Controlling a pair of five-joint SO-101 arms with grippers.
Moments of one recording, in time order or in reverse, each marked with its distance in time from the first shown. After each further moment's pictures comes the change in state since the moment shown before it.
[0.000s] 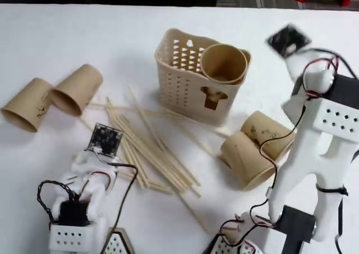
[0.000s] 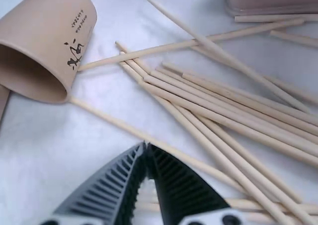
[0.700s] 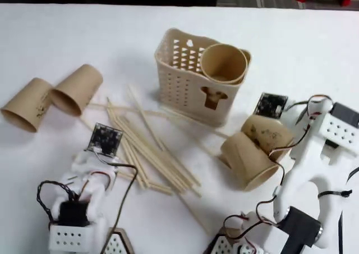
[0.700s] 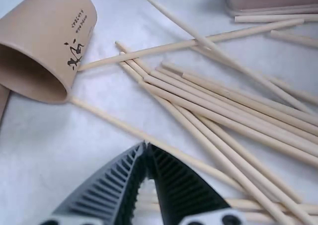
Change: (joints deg) left arm 0.0 0.0 0.0 0.0 0.0; right arm 9.1 -0.2 32.4 -20.1 35.2
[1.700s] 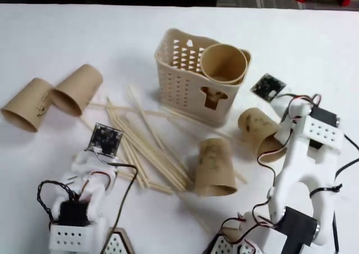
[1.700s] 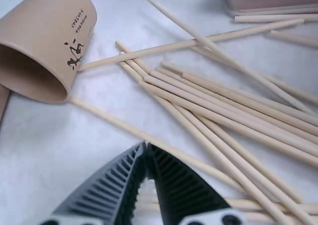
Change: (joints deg) left arm 0.0 0.0 0.0 0.0 0.0; right arm -4.8 -0.4 5.1 -17.1 -23.8
